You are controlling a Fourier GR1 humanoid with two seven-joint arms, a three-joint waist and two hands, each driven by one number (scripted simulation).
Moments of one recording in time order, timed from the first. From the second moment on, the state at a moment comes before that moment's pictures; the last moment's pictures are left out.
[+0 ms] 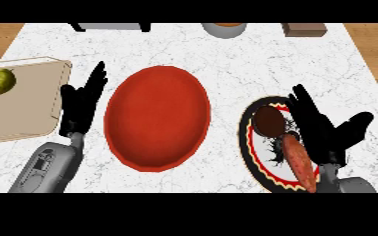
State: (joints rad) left arm -0.28 0.33 -0.19 -1.29 0.17 0.24 0.11; right arm -0.06 -0.32 0.18 -1.50 -0.46 -0.21 0.11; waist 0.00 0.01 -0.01
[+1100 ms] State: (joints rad) left arm -0.22 0.45 0.07 -1.48 0.30 0.17 -0.04; right arm 0.20 -0.74 0.21 -2.21 -0.11 0.15 -0.23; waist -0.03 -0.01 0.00
